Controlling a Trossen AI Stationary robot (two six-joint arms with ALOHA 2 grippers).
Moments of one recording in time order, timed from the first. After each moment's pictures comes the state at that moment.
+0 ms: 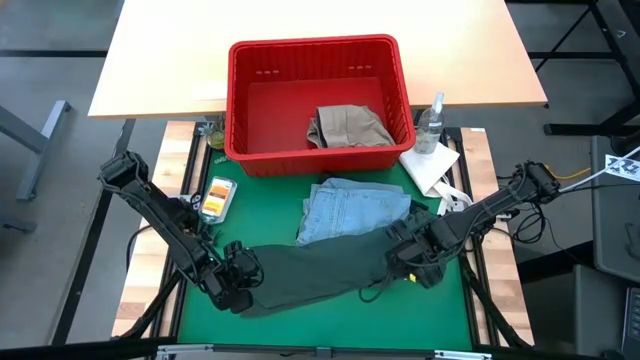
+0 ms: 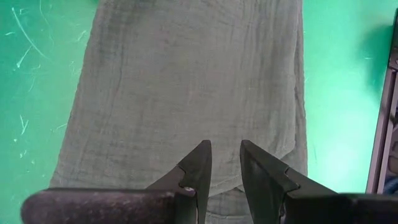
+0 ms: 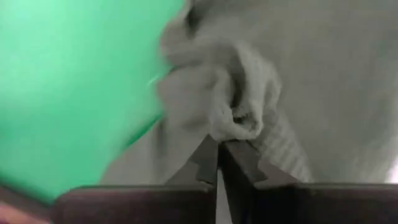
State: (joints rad) left arm -0.79 1.45 0.89 -0.61 -0.38 -1.12; right arm 0.51 1.48 1.20 -1.15 -0.01 -0.09
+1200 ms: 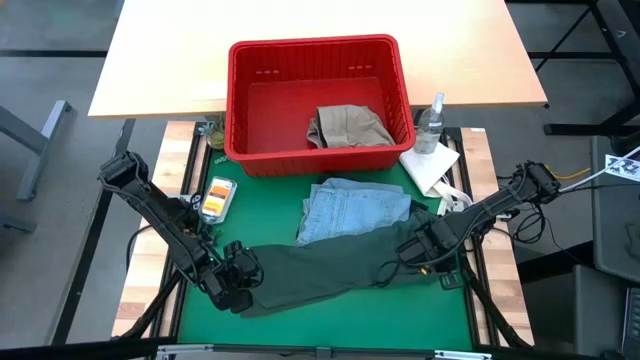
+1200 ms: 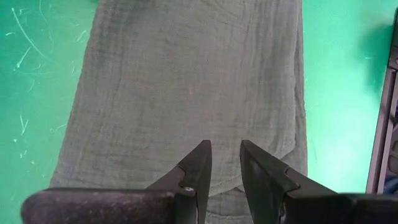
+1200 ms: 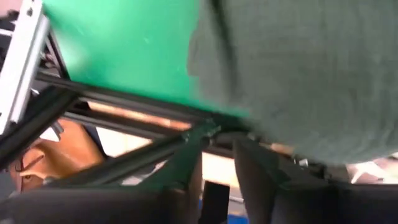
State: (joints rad) left arm -0.79 1.45 0.89 -0.61 -0.38 -1.12; right arm 0.51 1.47 1.20 -1.54 -0.36 0.29
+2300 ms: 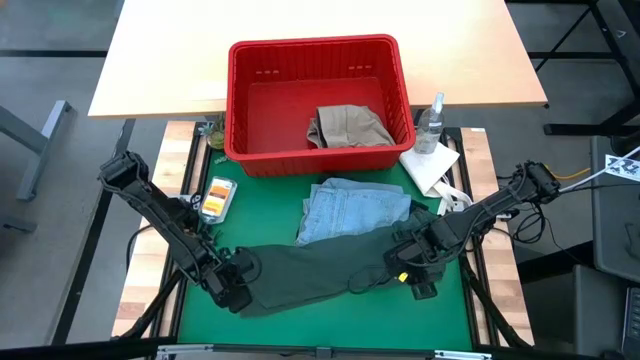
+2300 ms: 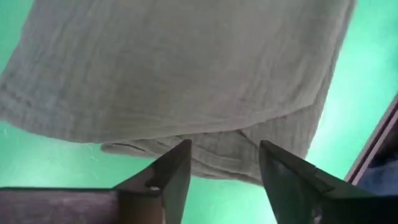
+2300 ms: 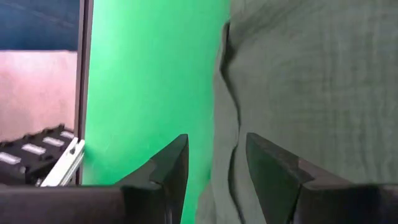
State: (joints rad) left arm -0.79 1.45 0.84 -0.62 -0.16 -1.40; right arm 0.51 1.47 1.20 -1.06 -0.21 0.31
